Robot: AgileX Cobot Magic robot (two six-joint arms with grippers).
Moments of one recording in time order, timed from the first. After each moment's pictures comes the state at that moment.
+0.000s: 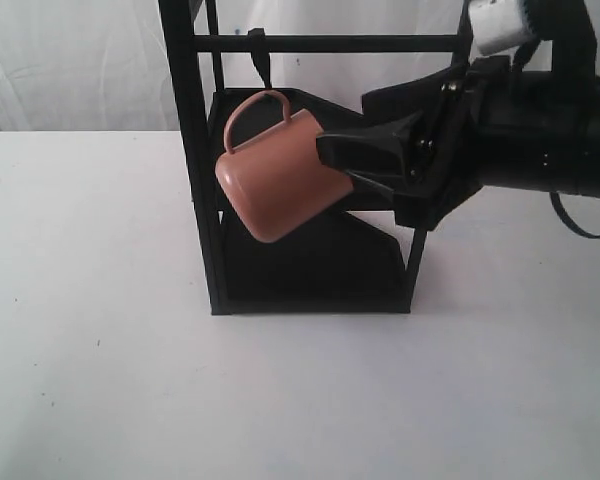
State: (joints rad) left arm 0.11 0.00 0.02 -0.06 0.23 0.22; right arm 0.30 1.20 -0.80 1.62 0.72 -1.85
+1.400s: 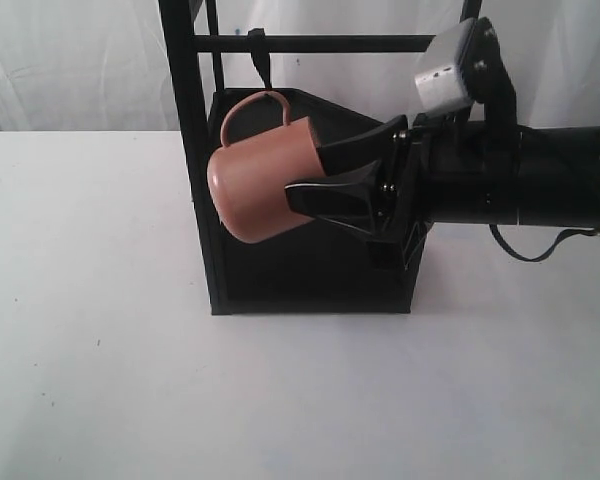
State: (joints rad) left arm 0.11 0.00 0.02 -0.06 0.23 0.22; right arm 0.30 1.40 -0.80 1.68 0.91 -2.01
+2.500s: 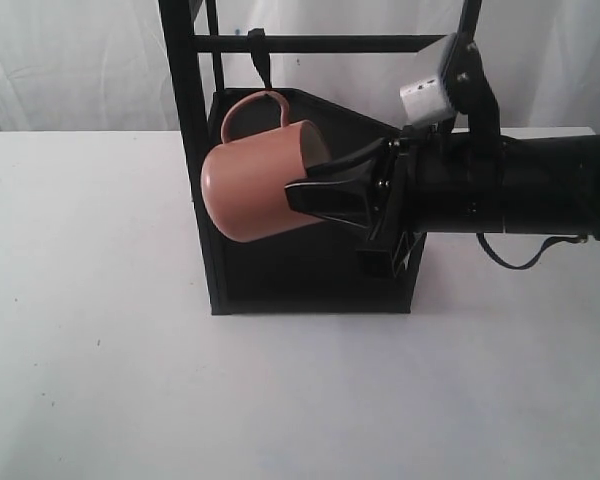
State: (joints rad) left arm 0.11 0.00 0.02 -0.06 0.23 0.22; right arm 0.32 1.43 -0.80 1.69 0.91 -2.01
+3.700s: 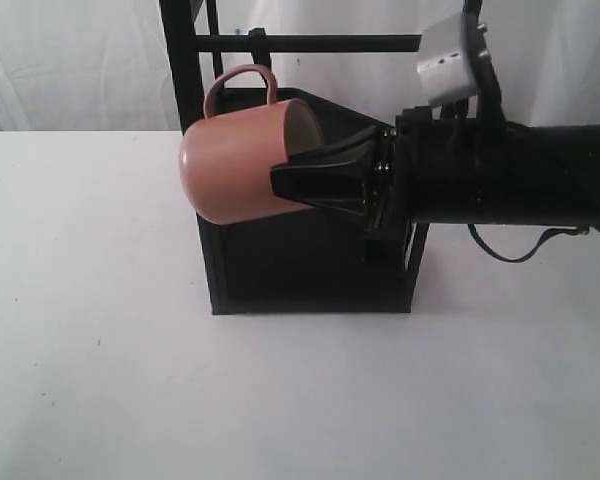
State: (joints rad) left arm 0.11 0.00 0.02 -0.06 0.23 0.22; right arm 0.32 1.43 -0.82 1.72 1.05 -2.00
